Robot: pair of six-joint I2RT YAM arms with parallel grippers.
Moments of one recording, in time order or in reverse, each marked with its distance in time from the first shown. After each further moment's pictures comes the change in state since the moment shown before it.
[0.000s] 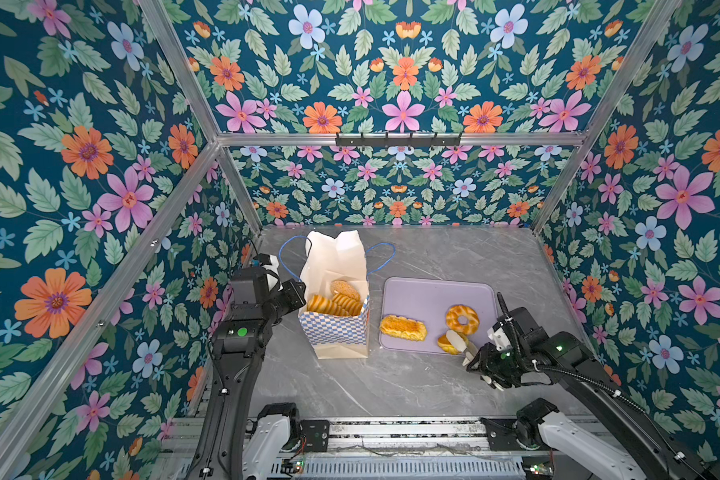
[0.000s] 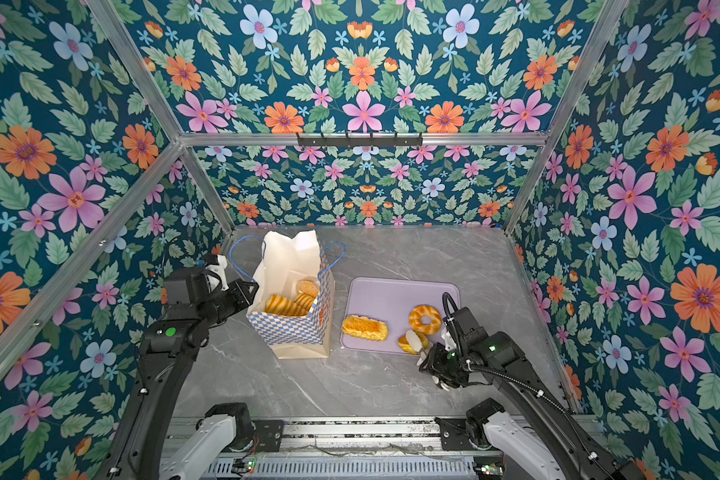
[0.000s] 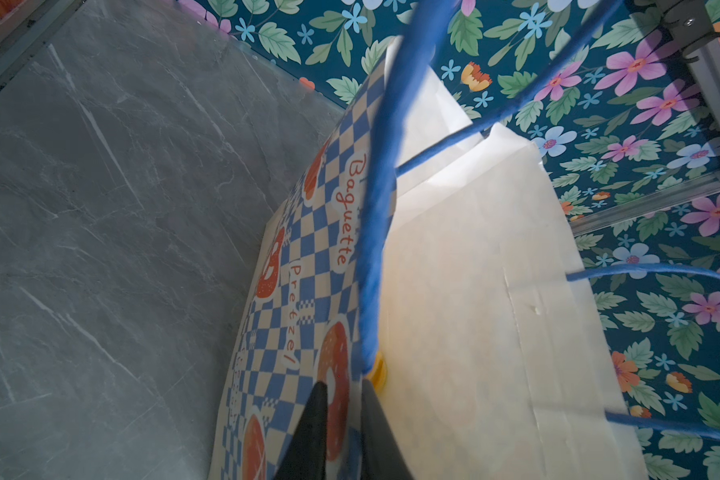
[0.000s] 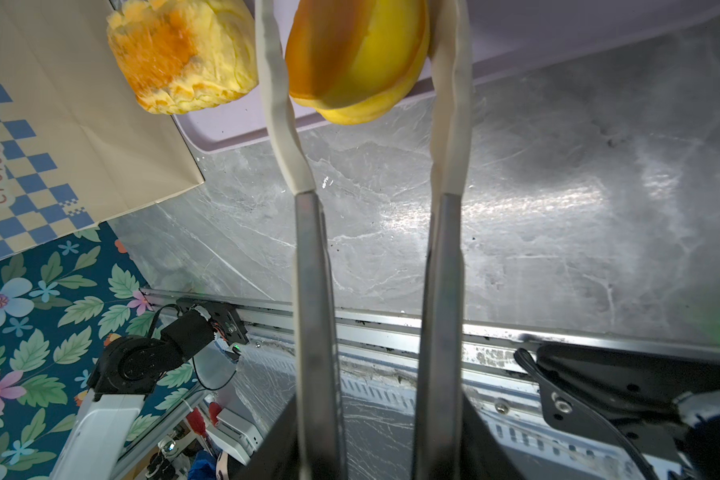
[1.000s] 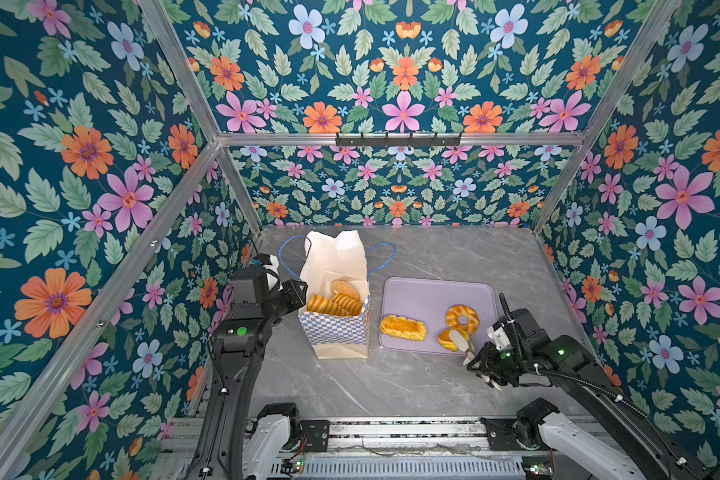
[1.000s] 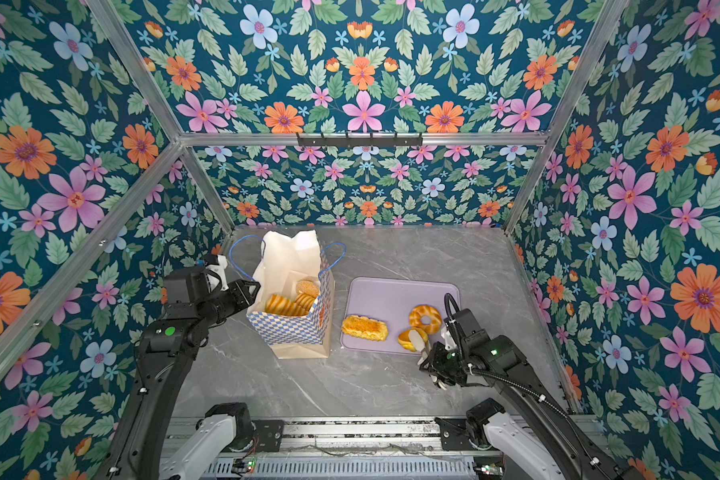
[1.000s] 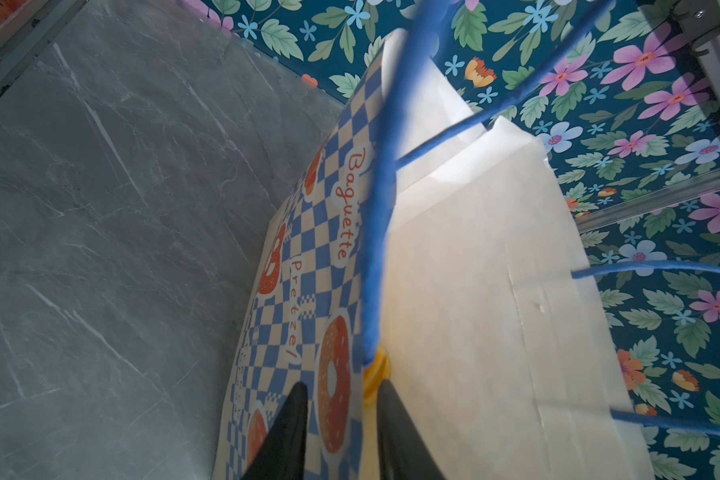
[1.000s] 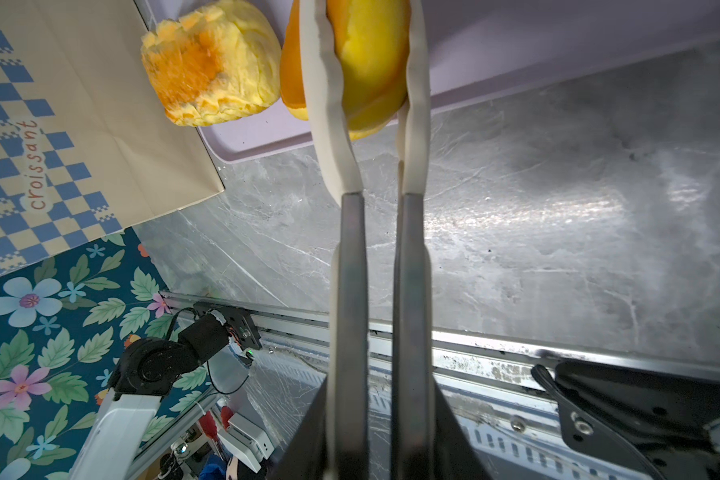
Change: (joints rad) left arm 0.000 0.003 0.011 -0.020 -0.004 0.011; right arm 0.001 -0.042 -0.017 0.043 -0.008 0.033
